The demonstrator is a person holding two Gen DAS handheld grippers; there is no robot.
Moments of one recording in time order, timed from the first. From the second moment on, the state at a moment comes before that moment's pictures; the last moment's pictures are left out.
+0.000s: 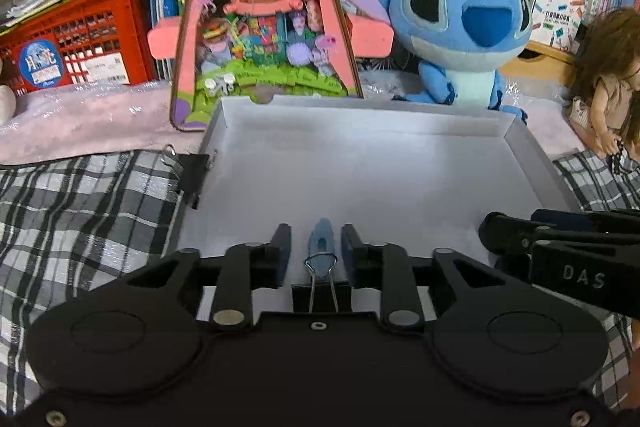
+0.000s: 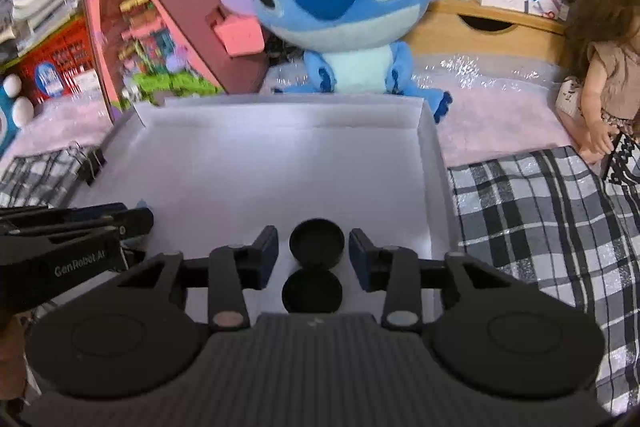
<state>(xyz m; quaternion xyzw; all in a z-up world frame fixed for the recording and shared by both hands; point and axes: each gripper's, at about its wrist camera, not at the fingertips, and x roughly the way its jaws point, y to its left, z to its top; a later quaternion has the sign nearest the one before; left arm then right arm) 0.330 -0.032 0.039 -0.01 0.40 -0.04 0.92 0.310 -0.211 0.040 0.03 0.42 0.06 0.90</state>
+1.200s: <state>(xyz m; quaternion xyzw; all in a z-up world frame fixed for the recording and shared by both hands) 0.126 -0.021 0.075 0.00 0.29 -0.10 0.95 0.119 -0.224 0.076 -0.03 0.28 0.10 0.95</state>
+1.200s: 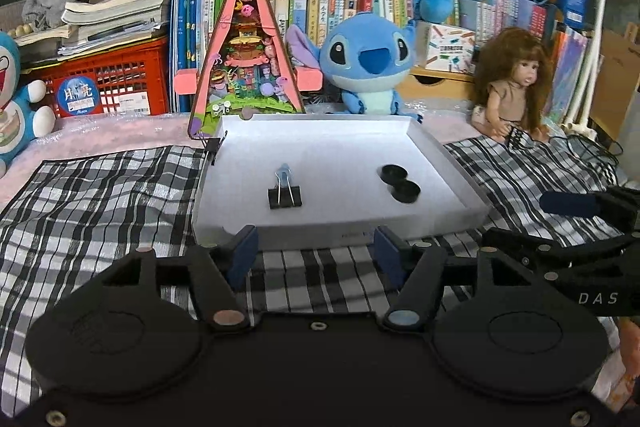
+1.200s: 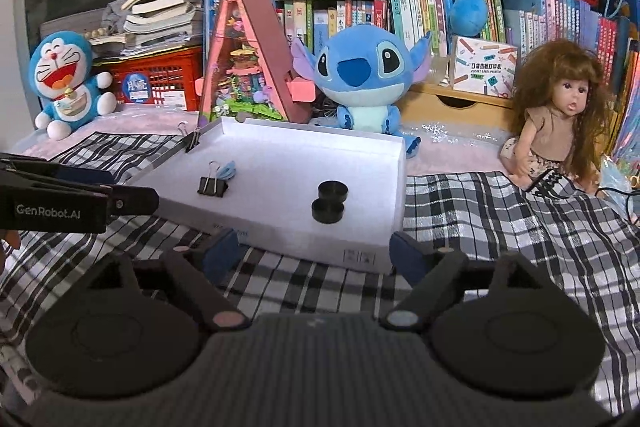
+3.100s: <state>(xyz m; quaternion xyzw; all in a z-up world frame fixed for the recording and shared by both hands) 0.020 0.003 -0.002 0.02 0.27 -0.07 0.96 0.013 -0.204 0.006 -0.06 0.25 0.09 0.96</state>
